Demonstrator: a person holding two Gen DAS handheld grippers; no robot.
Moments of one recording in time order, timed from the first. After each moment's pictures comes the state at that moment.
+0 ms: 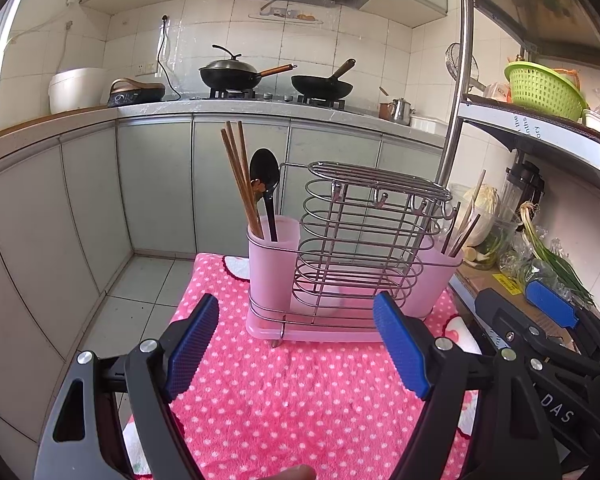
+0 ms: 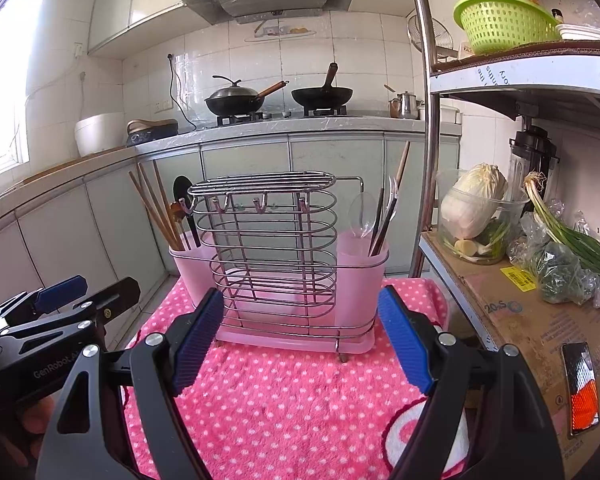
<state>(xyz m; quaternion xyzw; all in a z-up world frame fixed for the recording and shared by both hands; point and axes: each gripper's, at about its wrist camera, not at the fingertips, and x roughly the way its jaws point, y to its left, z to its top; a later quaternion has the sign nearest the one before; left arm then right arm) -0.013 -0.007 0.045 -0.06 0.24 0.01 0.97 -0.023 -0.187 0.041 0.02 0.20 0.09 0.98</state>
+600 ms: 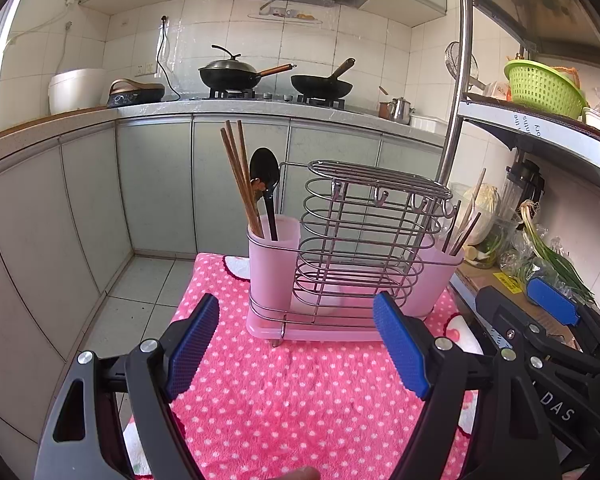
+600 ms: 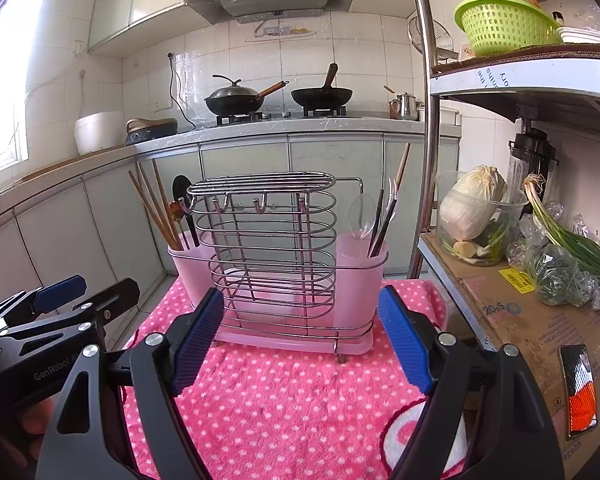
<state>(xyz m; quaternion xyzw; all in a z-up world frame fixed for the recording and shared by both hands) -0.013 -0.009 0.046 -0.06 0.24 0.01 0.97 -0.022 -0.188 0.042 0.02 0.20 0.09 0.98</state>
